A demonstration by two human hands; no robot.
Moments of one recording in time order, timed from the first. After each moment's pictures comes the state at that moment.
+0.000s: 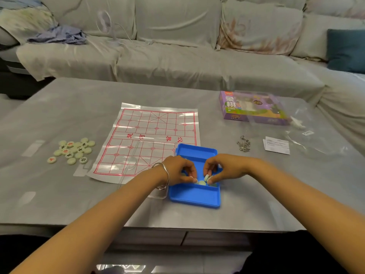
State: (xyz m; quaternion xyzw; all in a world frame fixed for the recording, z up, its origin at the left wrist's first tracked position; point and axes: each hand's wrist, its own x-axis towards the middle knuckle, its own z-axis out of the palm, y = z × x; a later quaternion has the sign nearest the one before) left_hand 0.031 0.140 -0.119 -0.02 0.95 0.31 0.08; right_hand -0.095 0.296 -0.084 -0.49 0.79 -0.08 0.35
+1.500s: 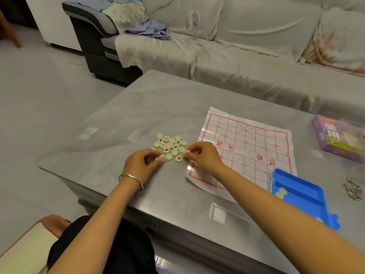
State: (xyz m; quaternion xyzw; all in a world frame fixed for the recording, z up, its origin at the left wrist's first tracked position) left_hand 0.247 -0.068 -0.156 -0.40 0.78 0.39 -0.27; right_hand 0.062 0.019 -0.131 -0.42 0.80 -0.36 0.24
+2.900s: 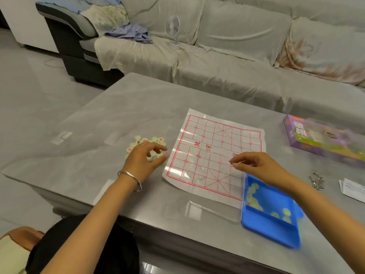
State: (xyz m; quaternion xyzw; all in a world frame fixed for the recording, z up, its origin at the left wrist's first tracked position) left_hand 0.202 -0.035 -0.120 -0.32 0.82 0.38 -0.27; right_hand -0.030 0.175 -0.064 -0.44 0.81 -0.28 0.27
